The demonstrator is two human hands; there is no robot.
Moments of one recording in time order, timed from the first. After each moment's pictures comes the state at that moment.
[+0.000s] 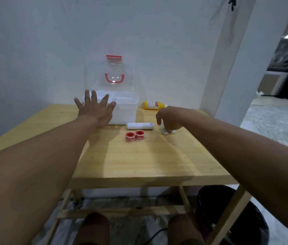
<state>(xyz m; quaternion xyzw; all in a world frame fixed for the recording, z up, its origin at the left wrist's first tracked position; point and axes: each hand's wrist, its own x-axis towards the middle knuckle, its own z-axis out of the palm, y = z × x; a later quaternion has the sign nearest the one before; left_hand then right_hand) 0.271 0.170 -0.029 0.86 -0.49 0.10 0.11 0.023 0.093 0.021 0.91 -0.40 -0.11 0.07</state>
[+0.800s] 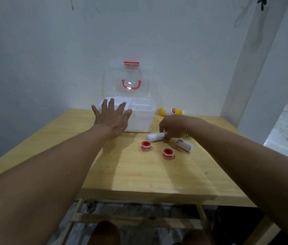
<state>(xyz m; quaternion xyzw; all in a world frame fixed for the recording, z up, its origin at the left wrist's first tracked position) 0.275 0.170 -0.033 0.84 -0.51 0.12 0.14 0.066 0.066 0.004 0.94 -0.32 -0.09 0.04</state>
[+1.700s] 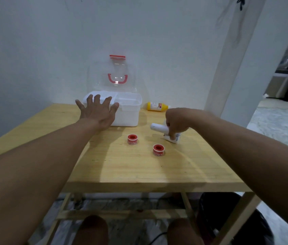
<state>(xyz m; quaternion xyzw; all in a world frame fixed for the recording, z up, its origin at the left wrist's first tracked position) 0.270 0.171 -0.030 0.85 -0.49 0.12 0.15 0.026 0.077 0.023 0.89 -0.43 -0.14 0.06</state>
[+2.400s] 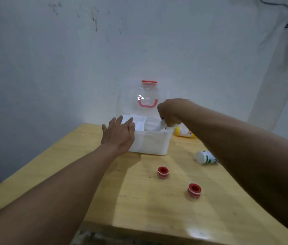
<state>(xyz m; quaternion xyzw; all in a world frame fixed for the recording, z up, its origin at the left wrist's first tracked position) 0.305 0.169 -0.030 0.83 -0.48 0.09 0.27 0.162 0.072 0.097 0.91 -0.35 -0.07 0.19</state>
